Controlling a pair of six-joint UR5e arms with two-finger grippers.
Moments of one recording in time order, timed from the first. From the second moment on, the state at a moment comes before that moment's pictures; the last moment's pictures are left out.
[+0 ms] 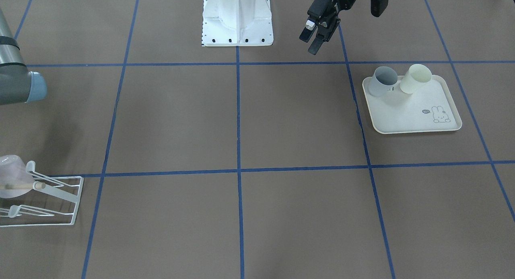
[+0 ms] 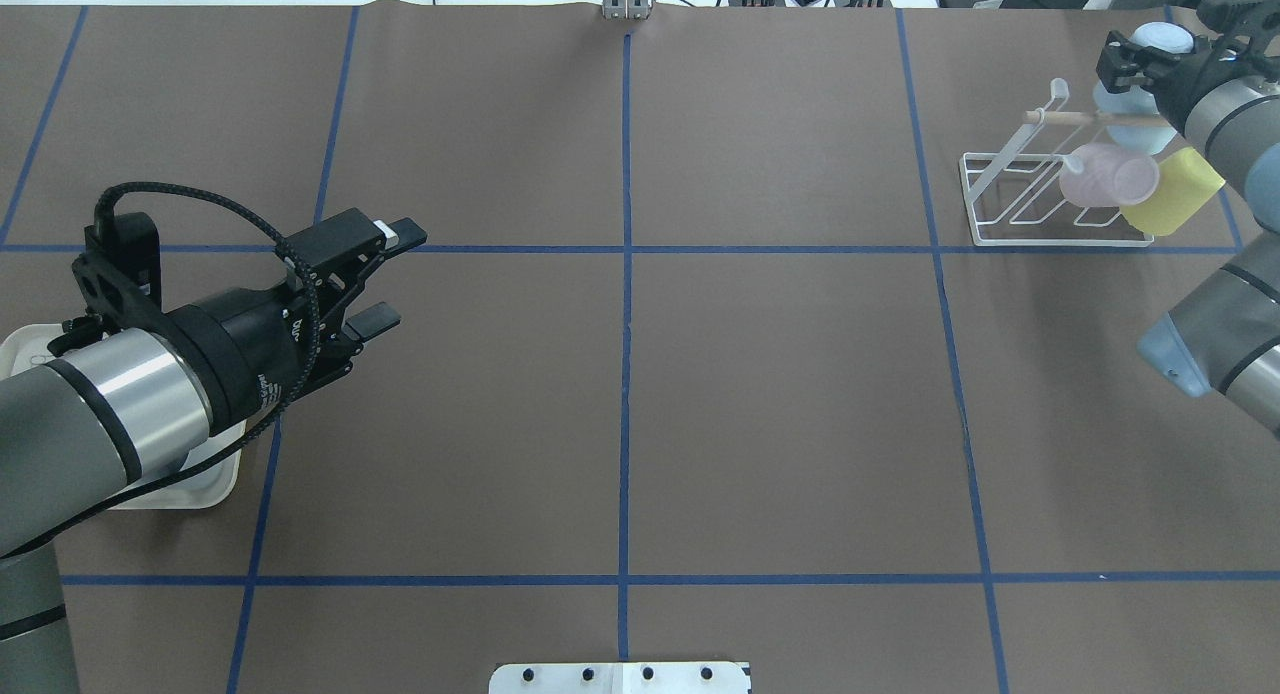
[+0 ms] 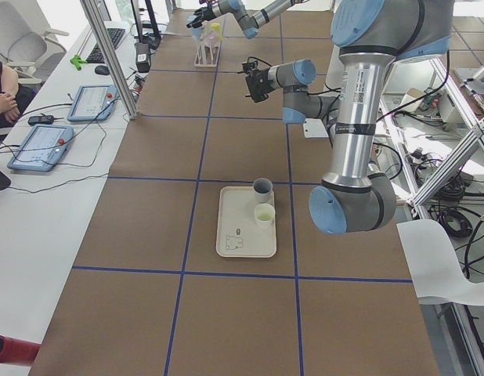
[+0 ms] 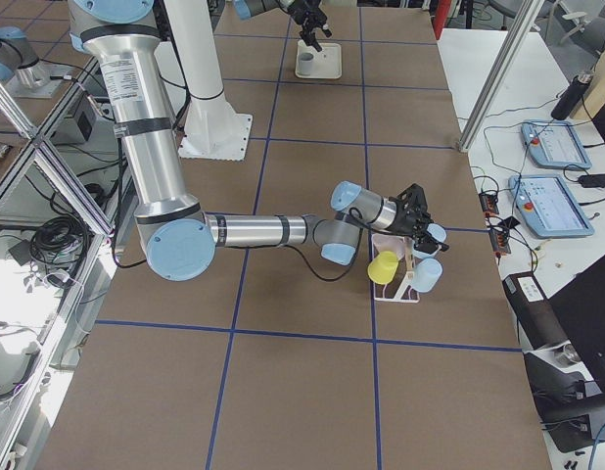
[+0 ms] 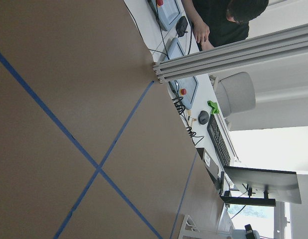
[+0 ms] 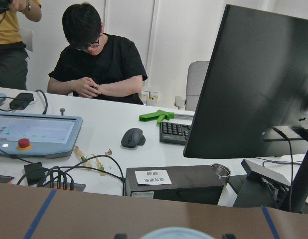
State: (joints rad) left arm -0.38 -1.70 -2.24 -2.36 -1.21 -2.03; right arm 1.02 -1.35 1.29 -0.32 1.29 0.79
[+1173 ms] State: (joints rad) left arm -0.39 -1.70 -2.26 -2.33 -1.21 -2.01; right arm 1.06 -1.35 1.34 -0.33 1.42 0.71
